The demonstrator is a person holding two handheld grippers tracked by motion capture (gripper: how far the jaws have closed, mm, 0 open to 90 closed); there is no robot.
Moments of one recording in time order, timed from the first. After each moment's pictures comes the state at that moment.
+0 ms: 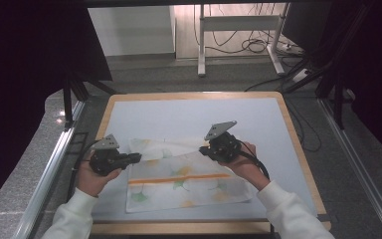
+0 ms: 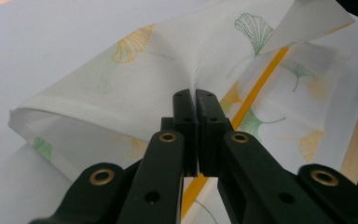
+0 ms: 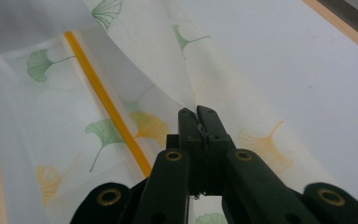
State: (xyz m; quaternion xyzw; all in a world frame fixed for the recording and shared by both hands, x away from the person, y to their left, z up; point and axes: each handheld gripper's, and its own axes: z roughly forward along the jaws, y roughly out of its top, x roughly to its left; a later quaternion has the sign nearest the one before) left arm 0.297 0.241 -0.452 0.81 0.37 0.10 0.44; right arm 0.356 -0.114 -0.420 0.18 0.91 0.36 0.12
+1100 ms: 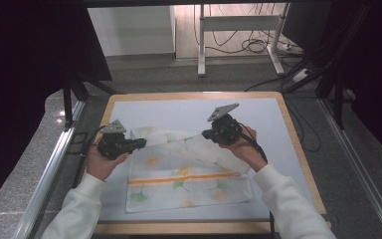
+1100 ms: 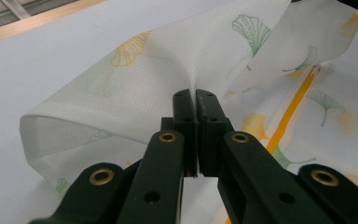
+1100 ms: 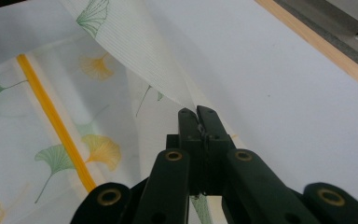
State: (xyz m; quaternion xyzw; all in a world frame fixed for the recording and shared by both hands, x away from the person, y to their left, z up) left arm 0.336 0.231 -0.442 0.81 0.37 0.12 0.44; right arm 0.404 -0.118 -0.411 0.21 0.90 0.36 0.13
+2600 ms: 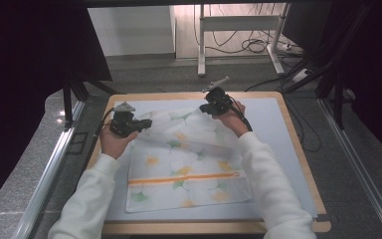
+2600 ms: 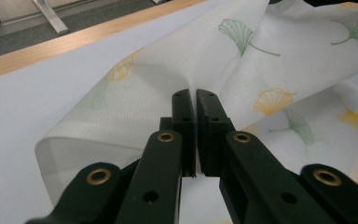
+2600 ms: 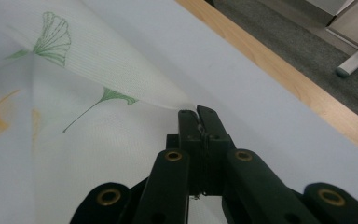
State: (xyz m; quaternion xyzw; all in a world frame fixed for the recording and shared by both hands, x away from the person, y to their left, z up) left arm 0.413 0.224 -0.451 0.78 0.42 0.14 0.45; right arm 0.522 -0.096 -0.427 0.27 0.88 0.35 0.15
